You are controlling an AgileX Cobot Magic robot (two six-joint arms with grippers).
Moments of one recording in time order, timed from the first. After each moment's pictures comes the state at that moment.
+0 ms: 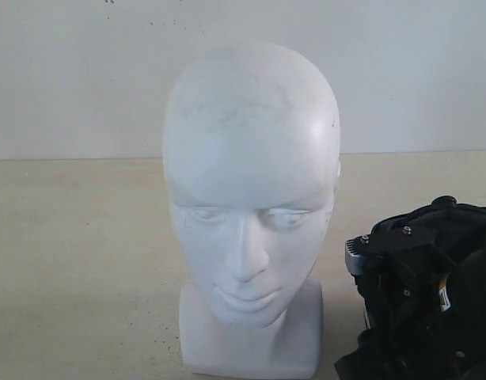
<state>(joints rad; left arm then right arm) 0.01 0.00 0.00 0.16 0.31 -0.29 0.56 1.43 -0.62 0.10 0.56 0.13</state>
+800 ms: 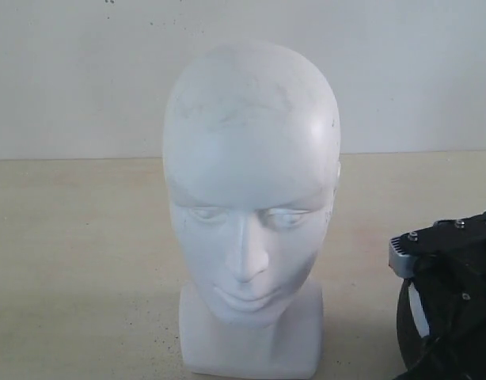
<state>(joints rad) 0.01 0.00 0.00 0.16 0.31 -0.29 0.56 1.19 -0.62 0.05 0.80 0.16</state>
